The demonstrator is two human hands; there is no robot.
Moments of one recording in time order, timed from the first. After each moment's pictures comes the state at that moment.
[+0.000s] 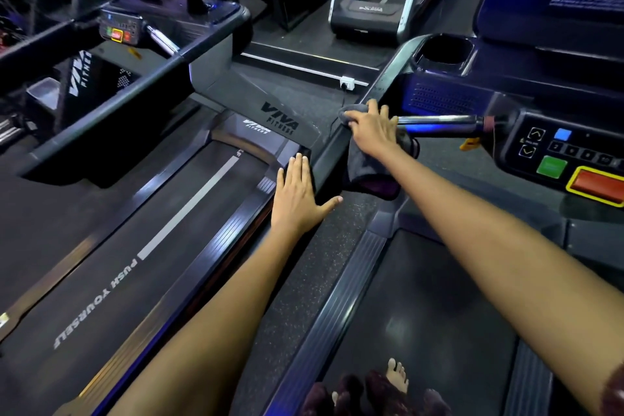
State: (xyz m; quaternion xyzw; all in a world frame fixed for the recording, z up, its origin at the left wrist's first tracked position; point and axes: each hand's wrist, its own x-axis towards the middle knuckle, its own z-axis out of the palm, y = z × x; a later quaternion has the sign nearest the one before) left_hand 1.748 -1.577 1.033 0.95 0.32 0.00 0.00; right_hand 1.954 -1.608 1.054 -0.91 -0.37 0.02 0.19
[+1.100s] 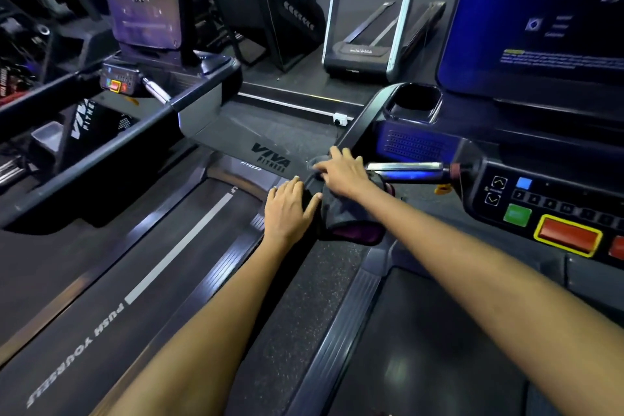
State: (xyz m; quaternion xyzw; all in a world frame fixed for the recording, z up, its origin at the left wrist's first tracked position) left_hand 1.822 -1.560 1.048 0.94 0.30 0.15 0.04; right_hand 1.969 -1.607 1.068 -0.86 -0.49 0.03 0.10
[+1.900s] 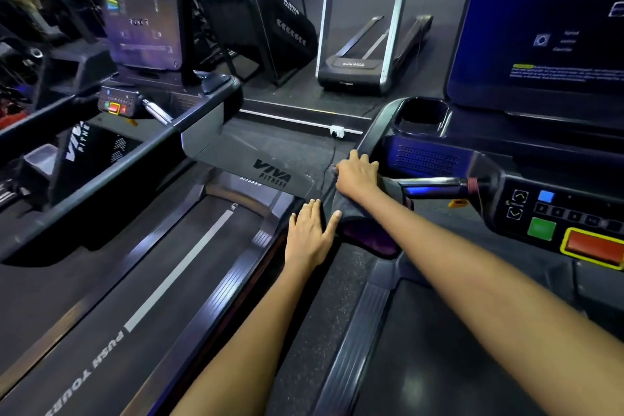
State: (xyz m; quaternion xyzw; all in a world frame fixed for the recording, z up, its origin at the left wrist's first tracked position) left_hand 1.827 -1.556 1.038 0.92 0.32 0.08 0.19; right_hand 1.980 -1.576 1.081 -0.92 -0.37 0.02 0.08
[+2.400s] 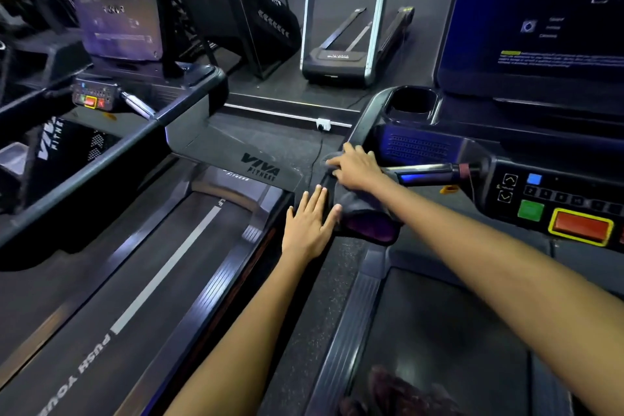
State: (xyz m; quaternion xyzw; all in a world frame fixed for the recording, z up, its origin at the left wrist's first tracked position) left_hand 1.826 -1.549 1.032 0.95 0.26 0.02 0.17; right_hand 1.989 -1.592 1.076 -0.89 -0.44 0.05 0.08
